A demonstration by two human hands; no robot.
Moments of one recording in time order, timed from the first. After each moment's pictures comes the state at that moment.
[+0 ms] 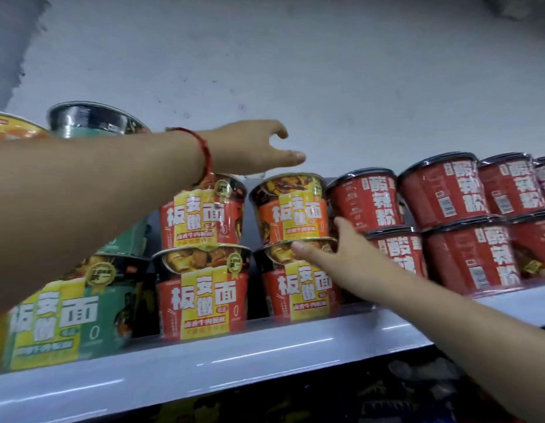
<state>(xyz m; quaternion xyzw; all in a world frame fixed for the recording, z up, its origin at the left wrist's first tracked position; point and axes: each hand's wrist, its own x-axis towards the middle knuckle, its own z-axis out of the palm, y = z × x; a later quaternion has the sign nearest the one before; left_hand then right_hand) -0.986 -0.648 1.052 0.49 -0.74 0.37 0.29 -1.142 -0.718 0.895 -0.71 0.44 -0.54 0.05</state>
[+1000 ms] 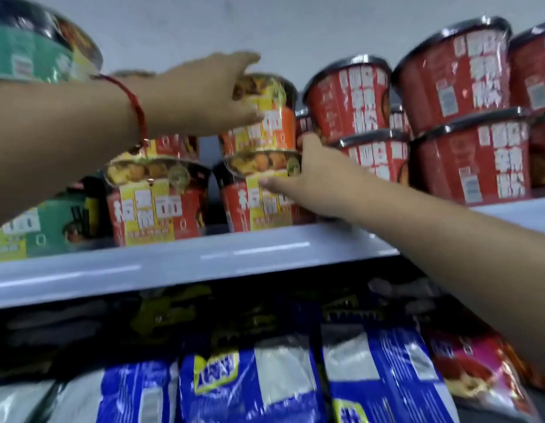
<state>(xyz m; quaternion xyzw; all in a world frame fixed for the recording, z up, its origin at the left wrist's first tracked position) -1.023 -0.674 0.982 0.55 -0.67 0.42 0.27 -1.171 -0.728 0.886 -0.79 0.39 -0.48 -0.01</state>
